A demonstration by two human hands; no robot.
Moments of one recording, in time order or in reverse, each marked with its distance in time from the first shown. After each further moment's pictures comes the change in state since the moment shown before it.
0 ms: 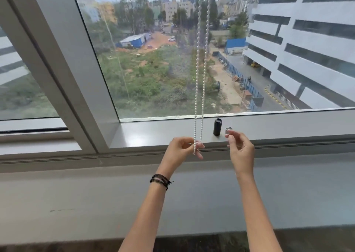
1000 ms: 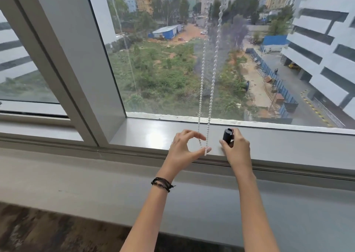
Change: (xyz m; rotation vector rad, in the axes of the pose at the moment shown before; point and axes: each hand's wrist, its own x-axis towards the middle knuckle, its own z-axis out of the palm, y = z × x) left_hand 0.032 -0.004 0.016 0.383 0.289 0.037; right_hand 0.068 0.023 0.030 -0.535 -0.326 -0.124
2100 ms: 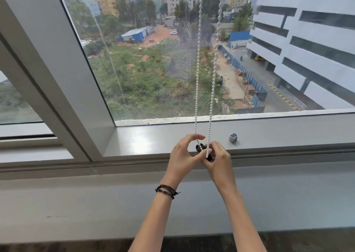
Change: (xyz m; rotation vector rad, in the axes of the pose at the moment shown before) left_hand -0.003 -0.007 -0.002 -0.121 -0.058 0.146; right_hand -0.067 -0.034 0.024 0.147 0.055 -0.060
